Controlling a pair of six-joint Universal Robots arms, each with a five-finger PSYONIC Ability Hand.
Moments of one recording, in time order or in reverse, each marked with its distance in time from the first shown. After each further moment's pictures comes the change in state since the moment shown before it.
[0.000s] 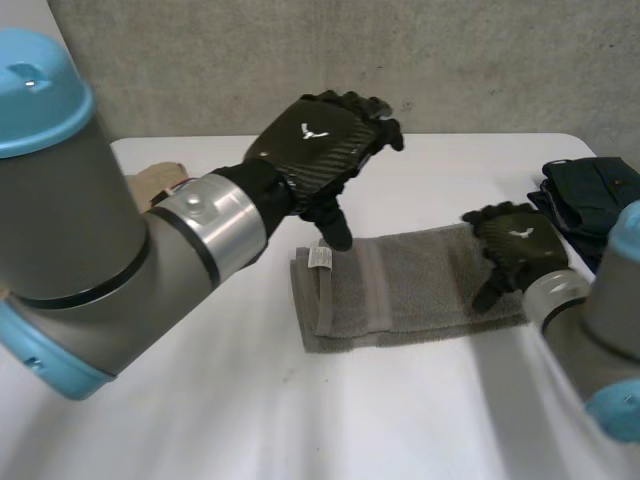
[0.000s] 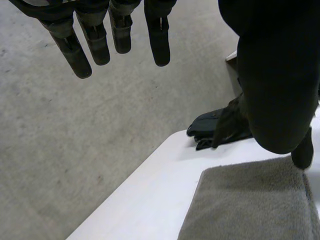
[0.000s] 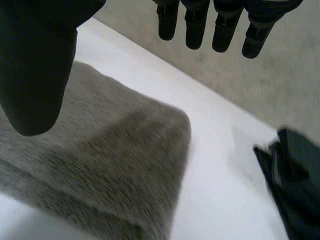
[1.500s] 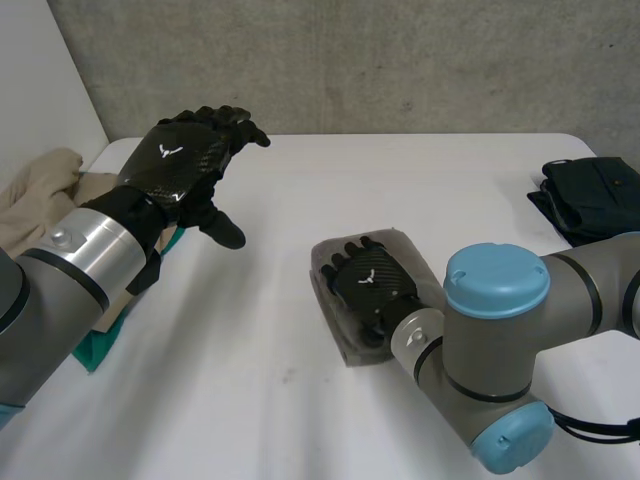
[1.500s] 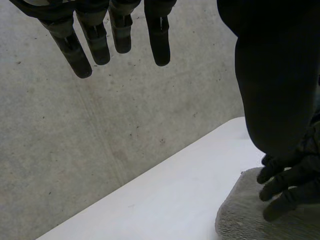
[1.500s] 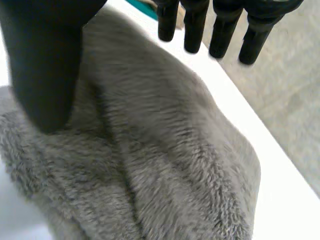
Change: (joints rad) left arm 0.281 0.231 -0.423 0.241 0.015 -0.158; right arm 0.381 0.245 -0.198 -0.019 -0.045 -0.307; left_hand 0.000 0.000 0.000 0.000 0.000; right_hand 0.002 0.021 0.036 0.038 0.042
